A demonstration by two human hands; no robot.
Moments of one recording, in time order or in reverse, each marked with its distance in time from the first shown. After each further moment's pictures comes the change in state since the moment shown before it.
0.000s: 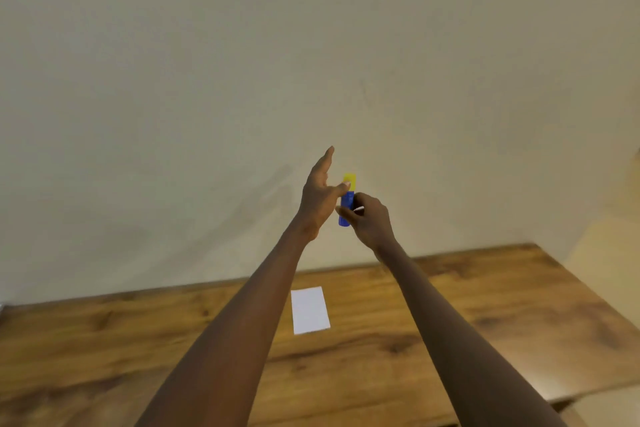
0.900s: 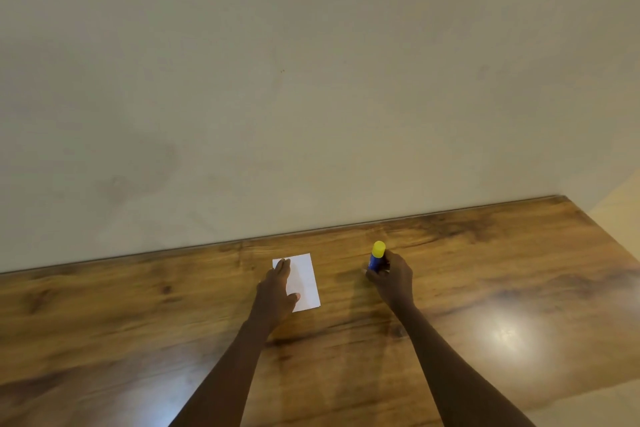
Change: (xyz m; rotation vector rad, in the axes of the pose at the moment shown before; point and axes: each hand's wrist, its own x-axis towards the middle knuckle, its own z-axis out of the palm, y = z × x) left_hand -0.071 -0.249 -0.003 0.791 -0.297 -0.513; right_hand -0.025 0.230 0.061 -0.167 0.014 0.384
